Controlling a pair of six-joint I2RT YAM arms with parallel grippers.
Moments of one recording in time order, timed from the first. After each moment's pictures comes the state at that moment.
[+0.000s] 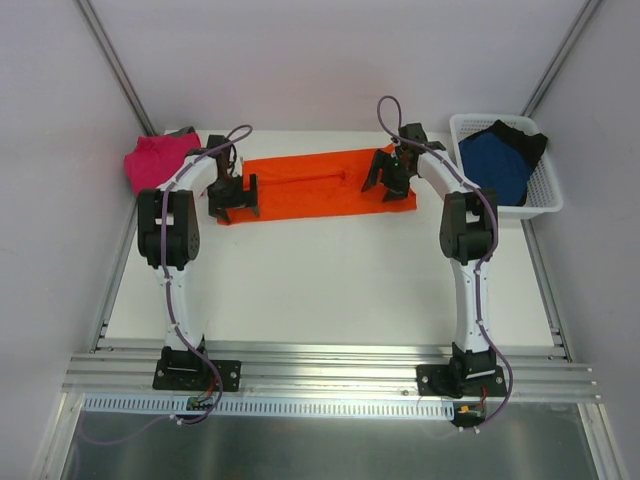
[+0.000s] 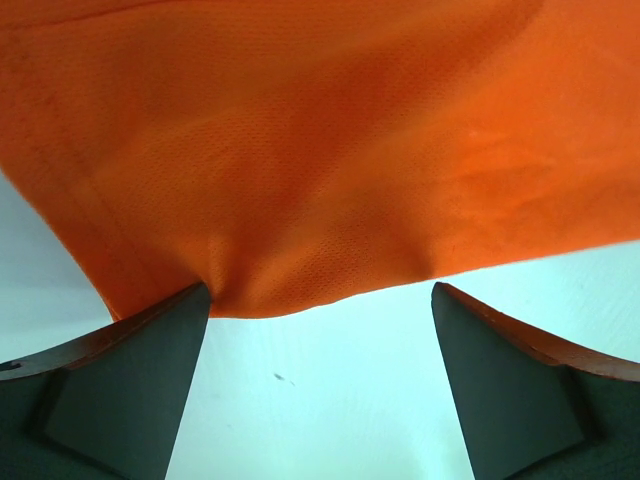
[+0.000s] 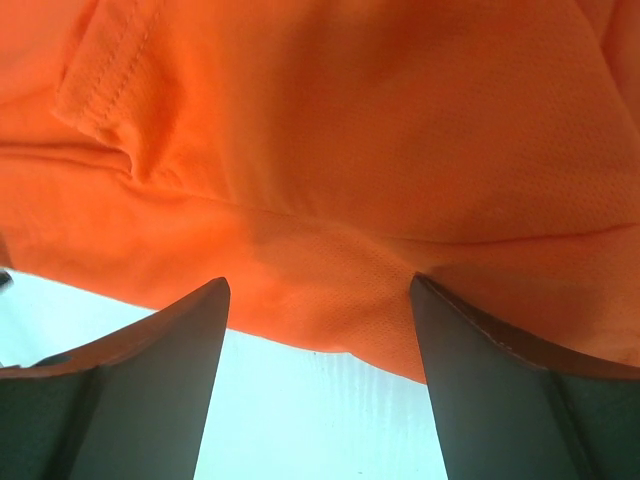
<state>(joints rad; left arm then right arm) -0.05 2.19 1.74 -0.86 0.20 -0.16 0.22 2.39 2.04 -0.74 -0.35 0.43</state>
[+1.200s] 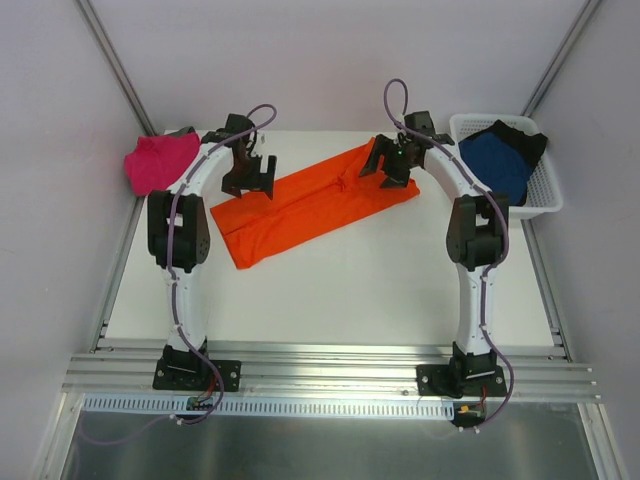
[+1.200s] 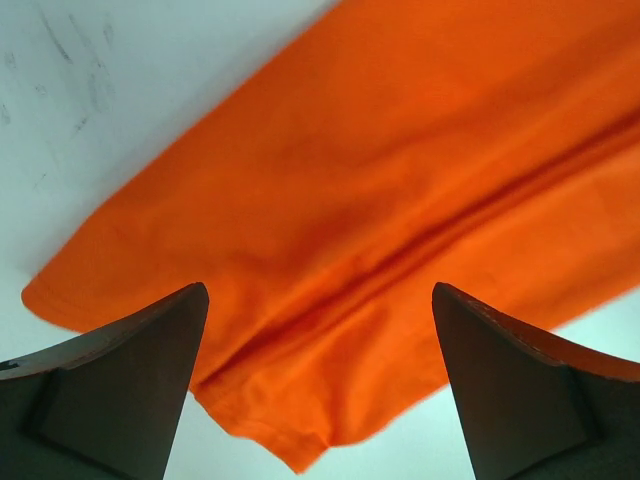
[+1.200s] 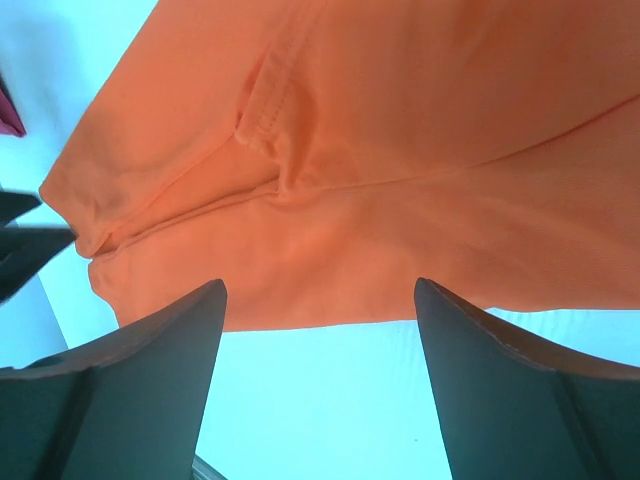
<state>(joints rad) -0.18 2.14 1.88 -0.89 0.12 -0.10 0.21 2.27 2.02 -0.69 -0.43 0.48</state>
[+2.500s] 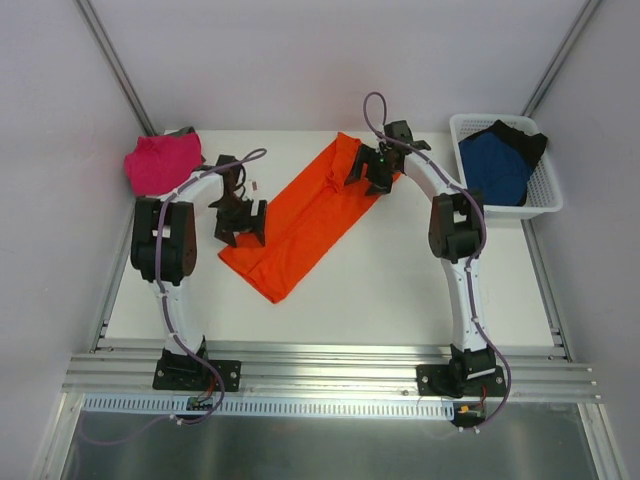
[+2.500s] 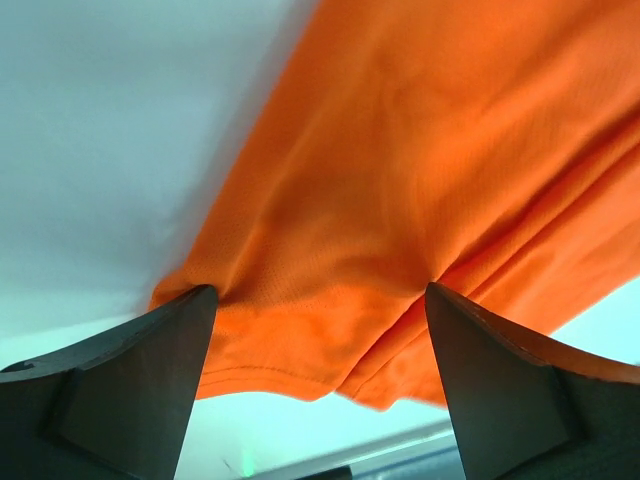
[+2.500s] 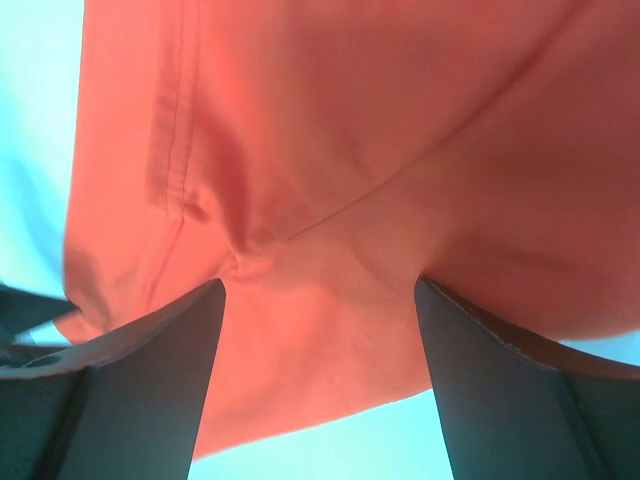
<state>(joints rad) -0.11 2.03 1.48 -0.87 0.25 -0.09 0.27 2.48 2.17 -0.68 -0.42 0.48</state>
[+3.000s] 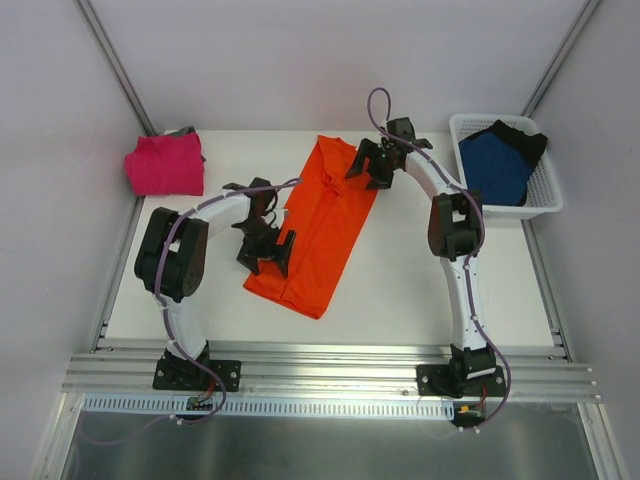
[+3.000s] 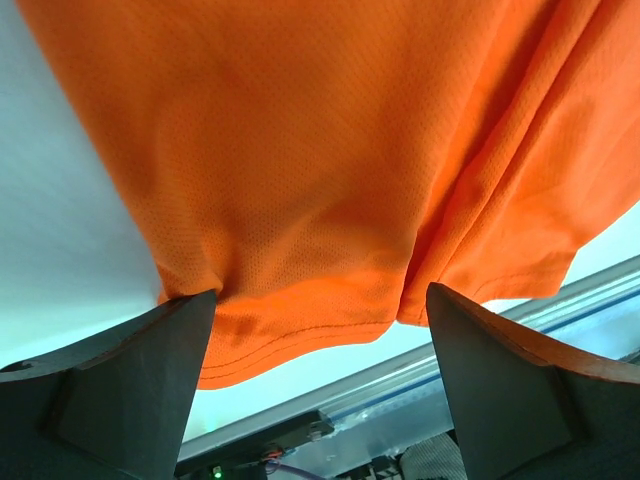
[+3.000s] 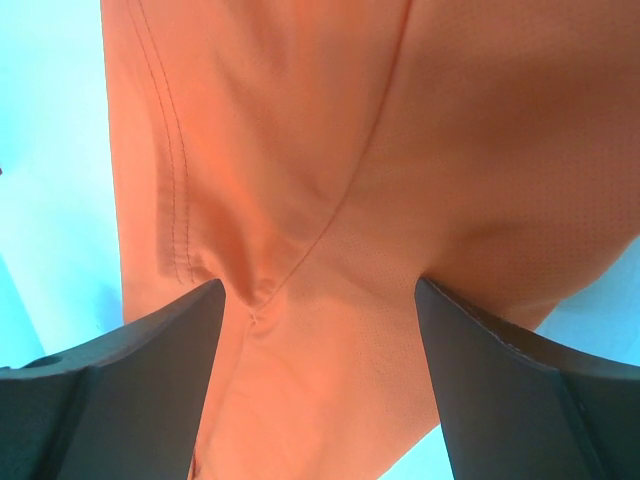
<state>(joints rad) -0.34 1.90 1.26 -0.92 0.34 -0.10 0.26 2.53 2.25 -0.66 -0.43 0.51</state>
